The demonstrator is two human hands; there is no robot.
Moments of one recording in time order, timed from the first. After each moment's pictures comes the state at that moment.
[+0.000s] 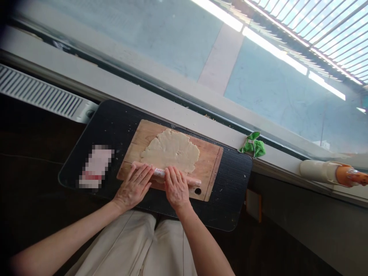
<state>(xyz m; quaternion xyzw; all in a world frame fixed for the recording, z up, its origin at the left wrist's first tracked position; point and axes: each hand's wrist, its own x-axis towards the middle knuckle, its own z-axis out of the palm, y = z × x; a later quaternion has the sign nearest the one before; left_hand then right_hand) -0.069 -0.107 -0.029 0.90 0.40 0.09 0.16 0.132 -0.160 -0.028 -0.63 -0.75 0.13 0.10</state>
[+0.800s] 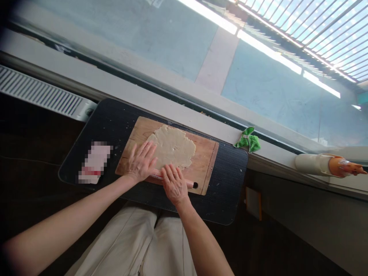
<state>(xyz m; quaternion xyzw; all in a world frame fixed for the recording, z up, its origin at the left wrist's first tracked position) -0.031 -0.065 -0.029 0.85 0.49 0.11 0.14 0.139 -0.184 -0.032 -0.59 -0.79 0.12 0.11</state>
